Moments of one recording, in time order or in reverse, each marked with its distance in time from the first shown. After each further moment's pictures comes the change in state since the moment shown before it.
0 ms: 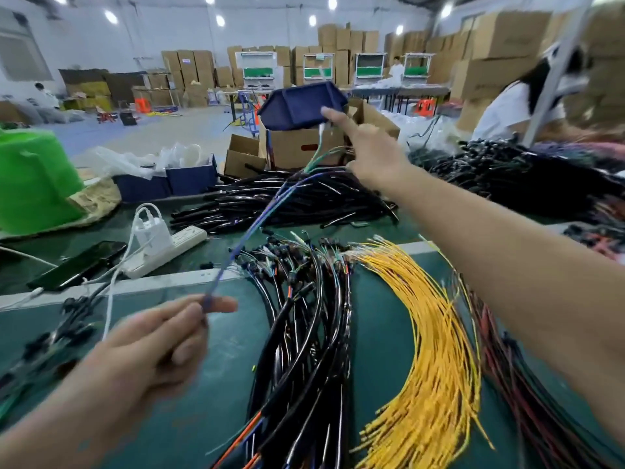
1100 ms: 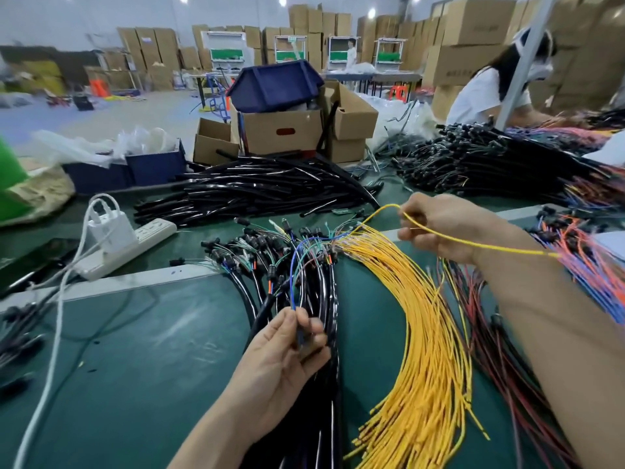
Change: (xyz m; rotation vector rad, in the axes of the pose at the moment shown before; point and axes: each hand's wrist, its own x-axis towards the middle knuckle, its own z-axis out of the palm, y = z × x) left_hand 0.033 -0.077 0.088 -0.591 -0.151 -0.314; right_hand -0.116 0.070 0.004 1.226 -0.239 0.788
